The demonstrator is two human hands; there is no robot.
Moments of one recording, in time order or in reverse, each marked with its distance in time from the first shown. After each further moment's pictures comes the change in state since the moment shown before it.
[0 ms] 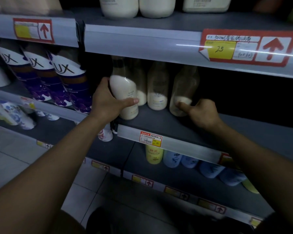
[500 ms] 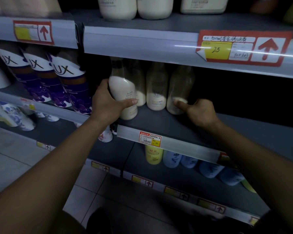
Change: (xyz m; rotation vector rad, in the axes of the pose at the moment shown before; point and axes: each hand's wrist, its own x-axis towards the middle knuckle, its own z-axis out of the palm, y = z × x) left_hand -0.002 -0.003 0.004 0.013 0.036 -0.003; right_hand 0.001 -0.005 -0.001 -0.061 -0.005 0.062
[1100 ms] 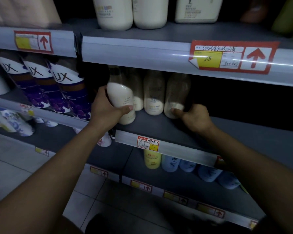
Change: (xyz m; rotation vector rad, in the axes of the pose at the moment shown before) left_hand -0.007 0.007 0.000 0.003 -0.003 -0.041; right_hand 0.001 0.006 0.006 0.027 -0.005 -0.105
